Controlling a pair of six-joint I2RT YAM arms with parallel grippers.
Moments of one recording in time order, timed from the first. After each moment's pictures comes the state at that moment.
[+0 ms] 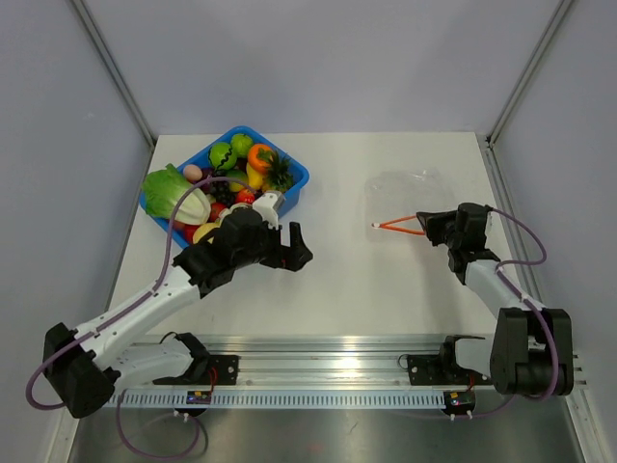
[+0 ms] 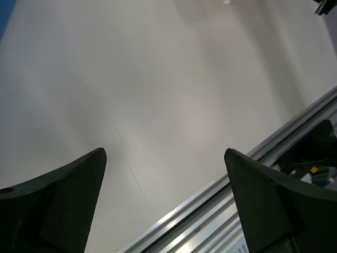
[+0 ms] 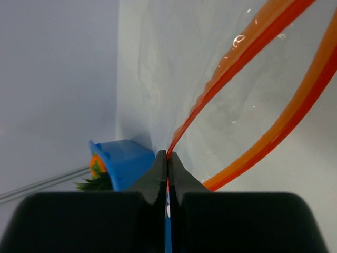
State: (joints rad) left arm -0.74 1.04 0.87 -0.42 0.05 -0.47; right arm -0.03 1.23 0.55 0.18 -0.09 1.28
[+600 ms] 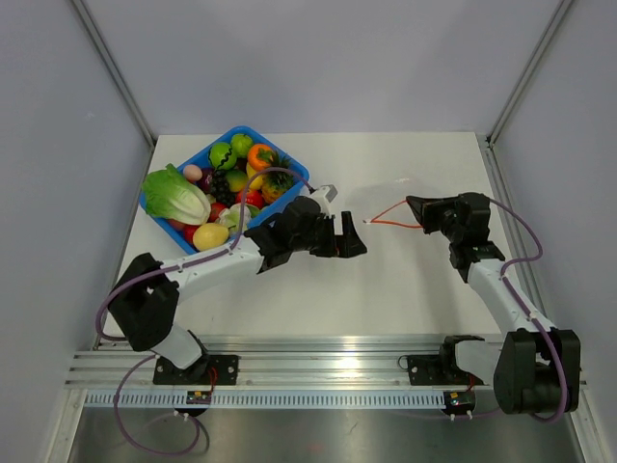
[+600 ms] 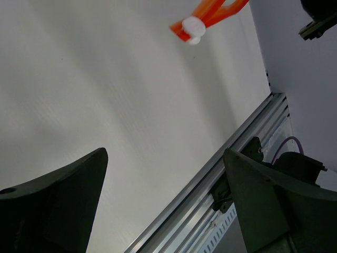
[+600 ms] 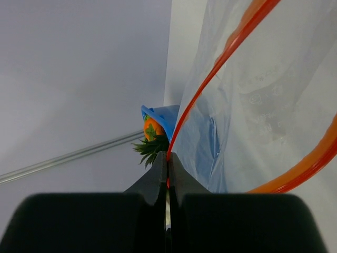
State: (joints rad) left arm -0.85 1.53 1.02 -0.04 0.19 -0.74; right arm 0.03 1.13 0.65 0.11 -0.21 1.50
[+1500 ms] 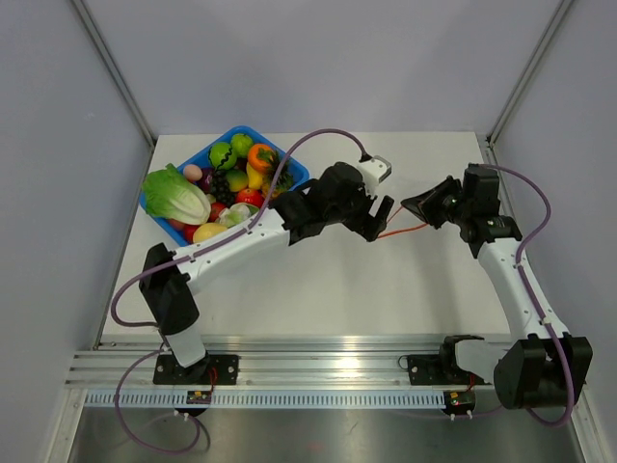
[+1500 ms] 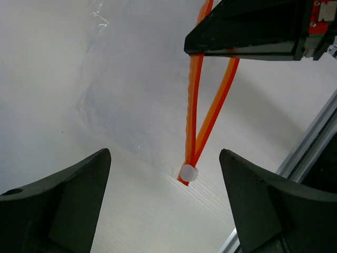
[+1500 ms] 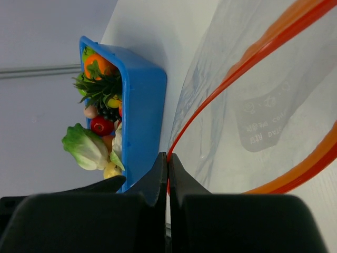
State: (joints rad) left arm -0.96 1.71 1.61 -0.43 -0.02 -0.19; right arm 0.04 1.15 0.98 -0.40 -0.37 1.00
